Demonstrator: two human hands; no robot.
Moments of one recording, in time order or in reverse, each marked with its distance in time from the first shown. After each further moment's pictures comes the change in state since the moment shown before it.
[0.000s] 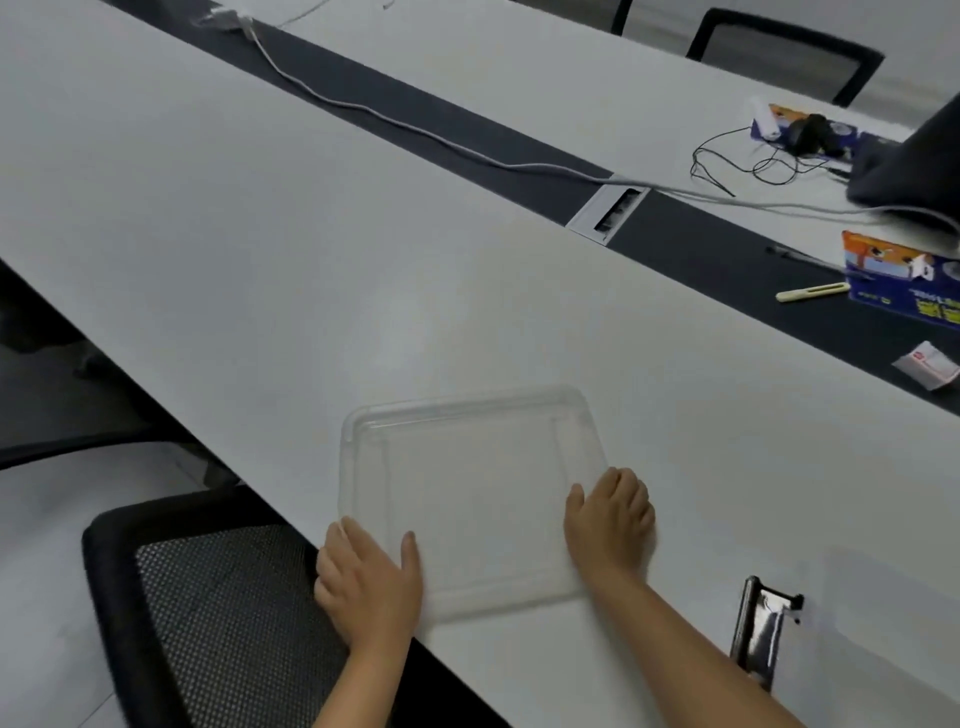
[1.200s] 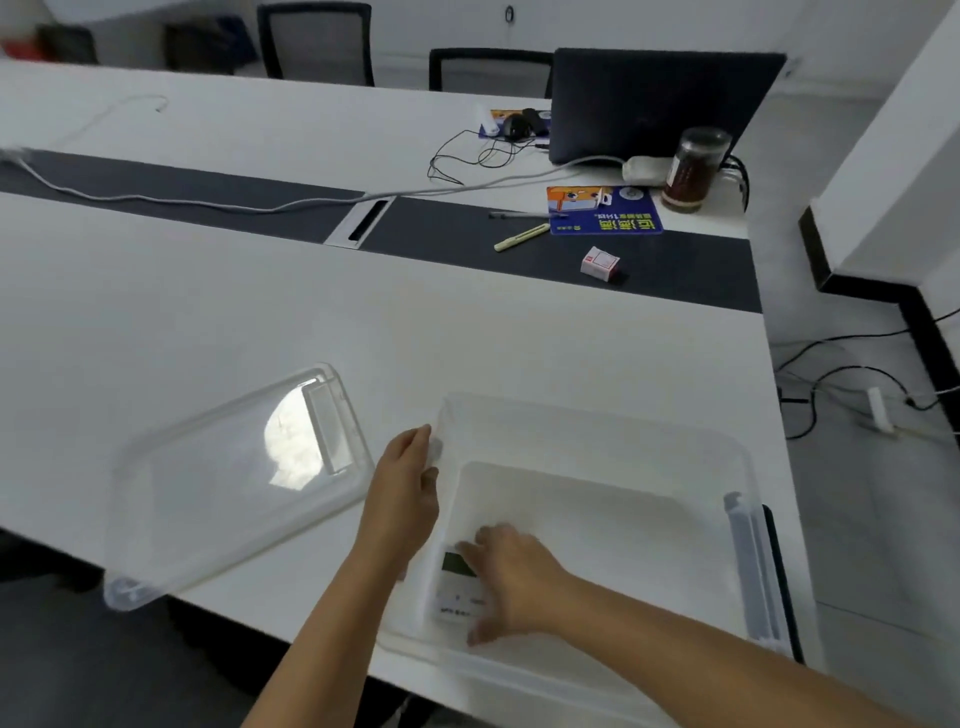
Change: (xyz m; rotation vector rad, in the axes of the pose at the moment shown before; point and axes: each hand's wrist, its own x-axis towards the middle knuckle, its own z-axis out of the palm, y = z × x) left_hand -0.228 0.176 0.032 -0.141 -0.267 0.807; right_hand -0.114 0.237 -0.085 -0.230 -0.417 -0.624
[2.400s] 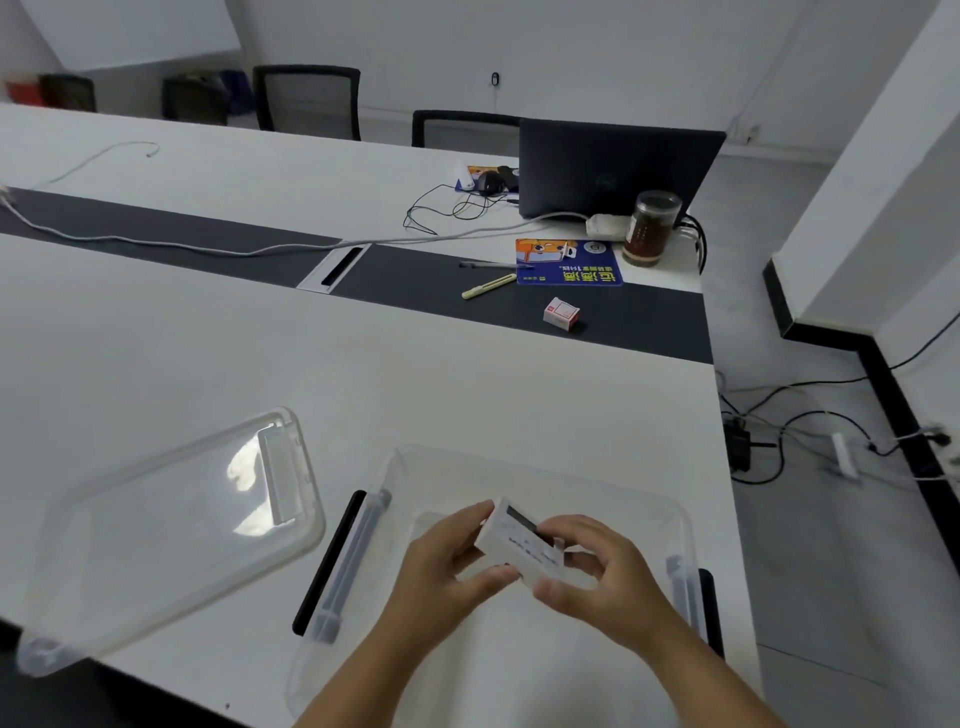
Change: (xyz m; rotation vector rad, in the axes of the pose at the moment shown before) left_hand -0.027 0.051 0.043 -0.646 -0.253 0.263; right_hand -0.090 0.081 -0.036 1.057 0.710 -0.025
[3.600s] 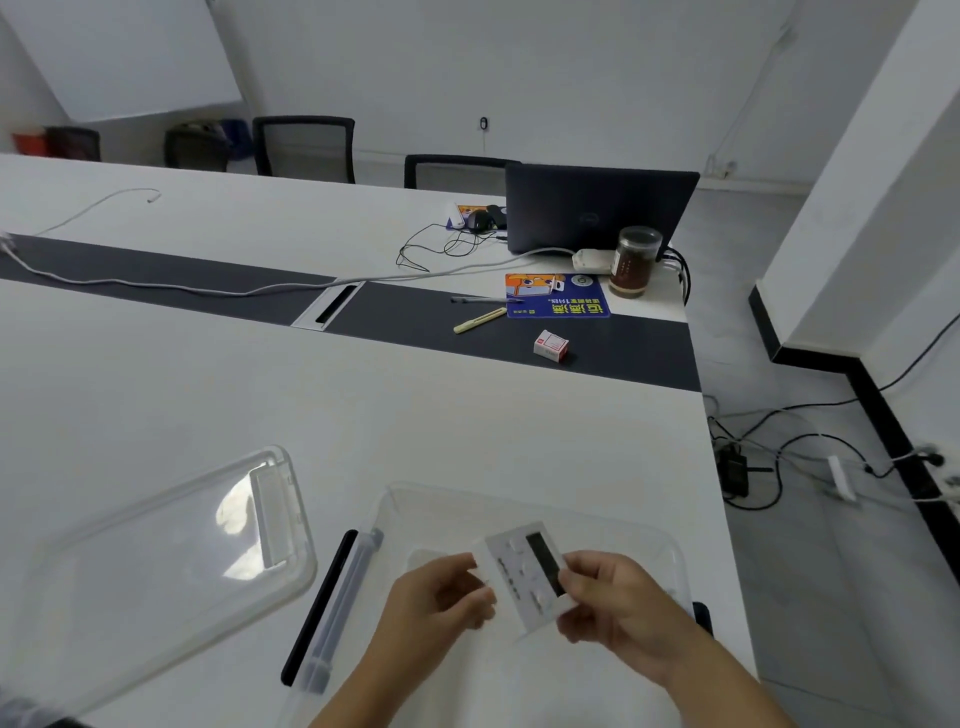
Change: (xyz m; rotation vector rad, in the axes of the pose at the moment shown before) left_hand 0.002 -0.004 -0.004 -0.001 0.098 -0.283; right_hand 0.004 -0.012 -0.019 0.628 -0.148 0.438
